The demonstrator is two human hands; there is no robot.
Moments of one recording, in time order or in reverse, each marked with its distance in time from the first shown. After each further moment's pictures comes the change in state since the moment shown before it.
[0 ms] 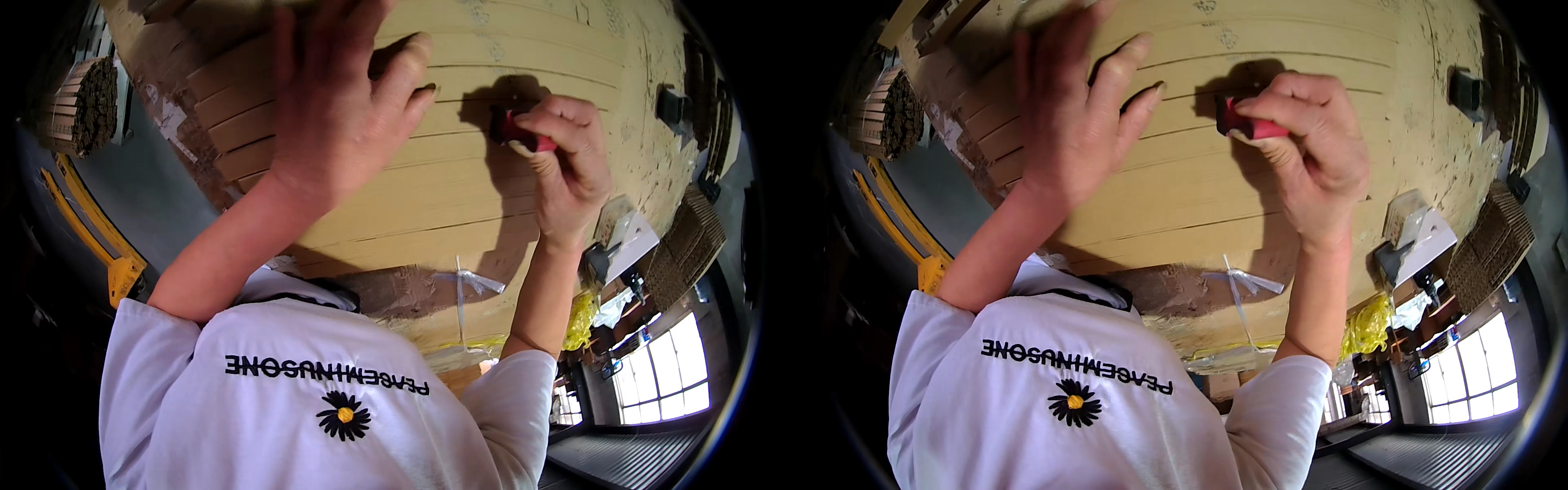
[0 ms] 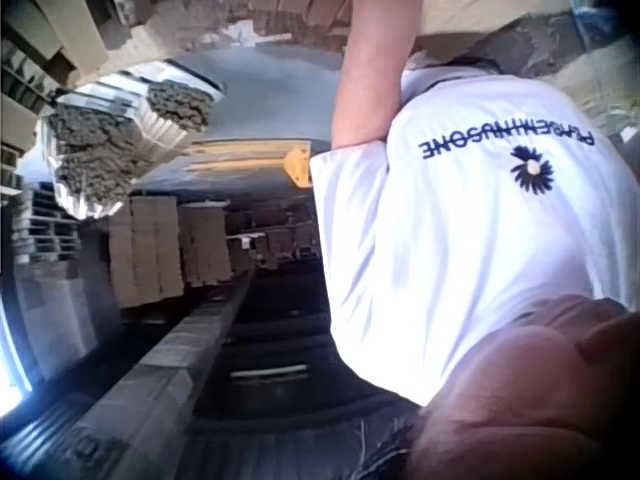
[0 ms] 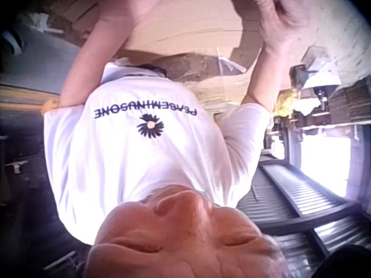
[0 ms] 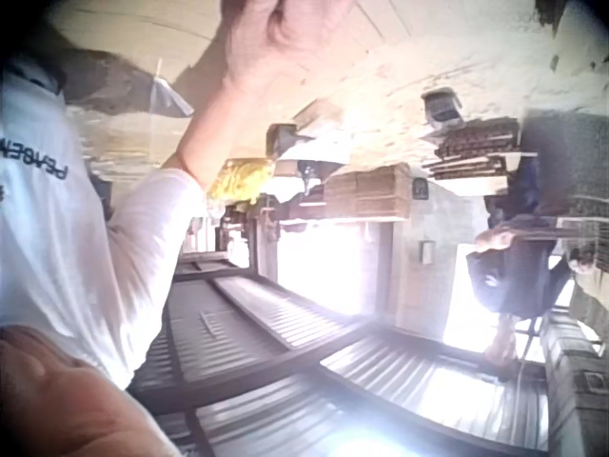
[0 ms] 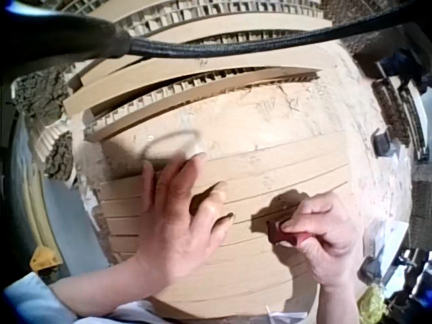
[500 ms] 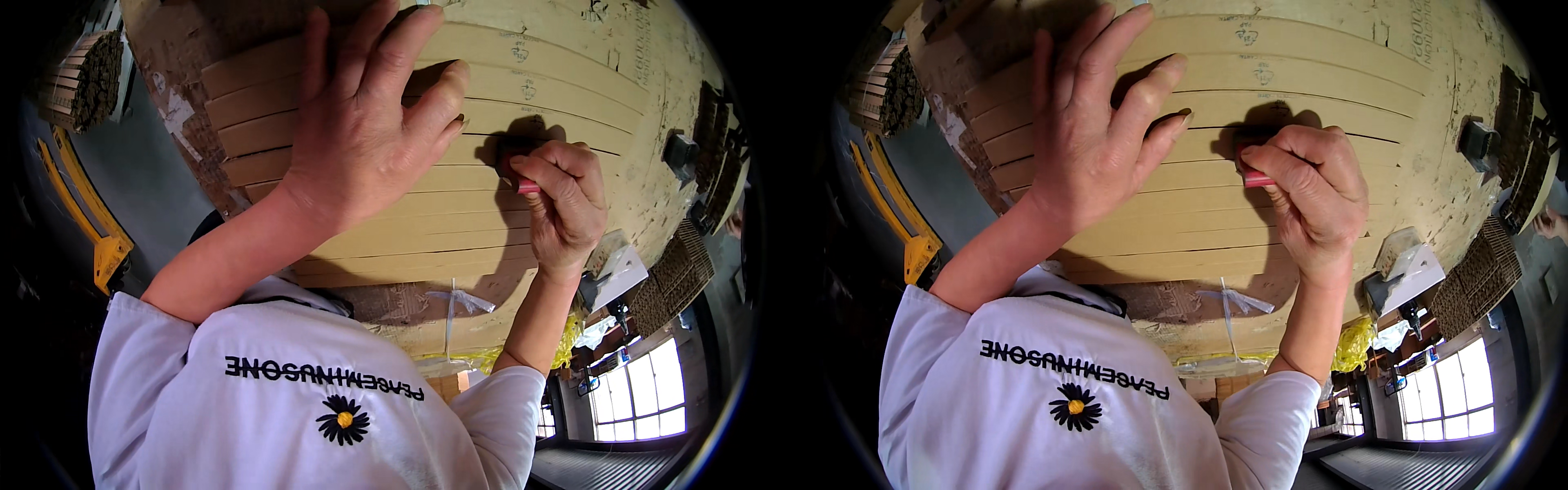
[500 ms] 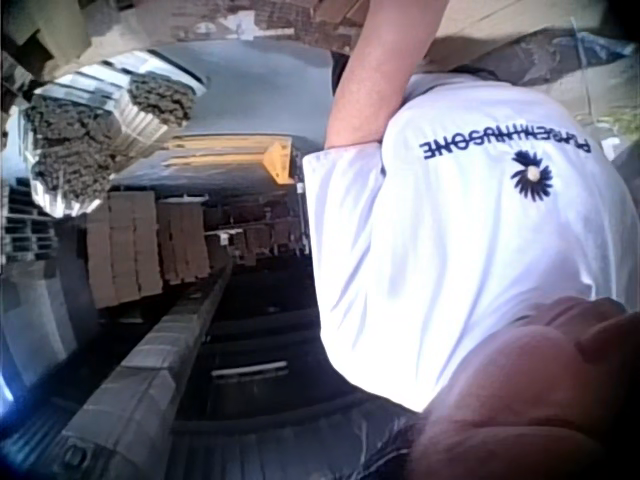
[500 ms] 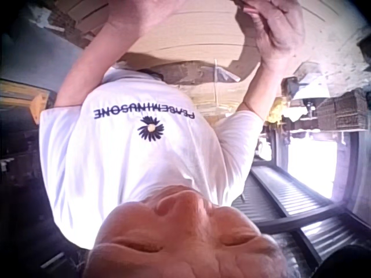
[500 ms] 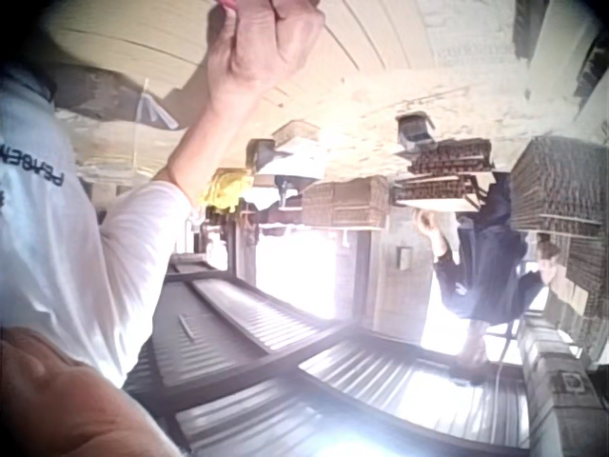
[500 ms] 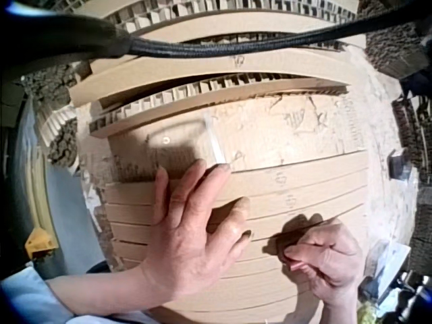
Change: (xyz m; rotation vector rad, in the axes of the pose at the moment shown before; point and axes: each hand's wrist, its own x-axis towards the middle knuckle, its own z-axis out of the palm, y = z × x) left_hand -0.006 -0.008 0.010 -0.020 0.047 0.007; right_hand 0.010 -0.004 0.005 -0.253 -0.144 -0.134
